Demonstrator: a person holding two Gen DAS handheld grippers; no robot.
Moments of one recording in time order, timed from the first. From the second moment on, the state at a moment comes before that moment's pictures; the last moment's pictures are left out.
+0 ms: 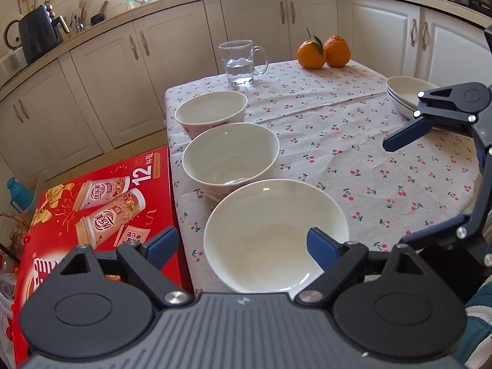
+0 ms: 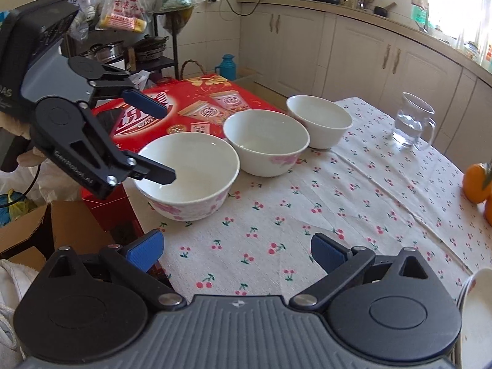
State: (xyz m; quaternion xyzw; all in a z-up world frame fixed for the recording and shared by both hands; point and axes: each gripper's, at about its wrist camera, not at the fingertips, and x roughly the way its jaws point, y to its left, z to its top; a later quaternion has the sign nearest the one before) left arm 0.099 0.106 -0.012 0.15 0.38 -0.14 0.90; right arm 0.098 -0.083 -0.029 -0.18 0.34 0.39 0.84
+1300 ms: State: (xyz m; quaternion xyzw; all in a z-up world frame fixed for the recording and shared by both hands) left arm 0.125 0.119 -0.025 0.10 0.44 -0.18 0.88; right arm 0.113 -0.026 -0.053 -0.23 0.34 0.48 0.78
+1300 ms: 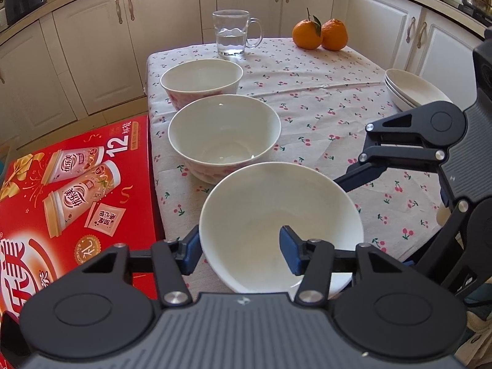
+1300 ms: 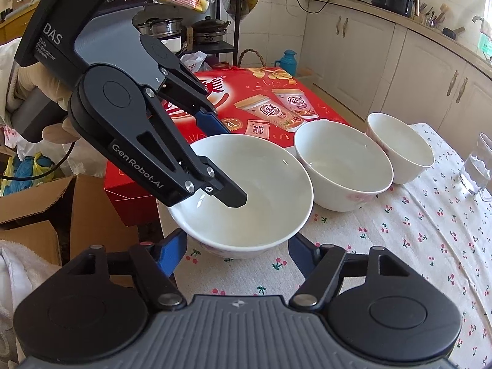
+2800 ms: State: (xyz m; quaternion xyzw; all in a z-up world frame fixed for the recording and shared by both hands) left arm 0.187 -0.029 -0.031 0.14 0.41 -0.32 0.84; right arm 0.129 -0.166 -0.053 -0.18 0.38 0.34 0.84
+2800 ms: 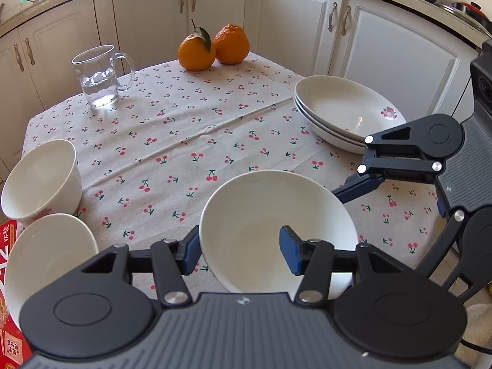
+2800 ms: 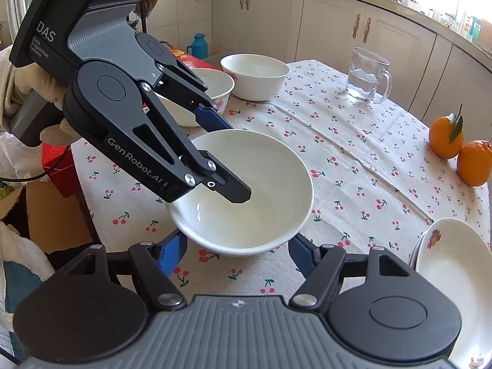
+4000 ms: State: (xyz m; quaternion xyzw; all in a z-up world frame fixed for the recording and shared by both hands) left arm 0.135 0.011 -0.003 0.11 0.29 -0.30 0.90; right arm 0.113 -0.171 -0.038 -0.13 0.38 0.32 0.86
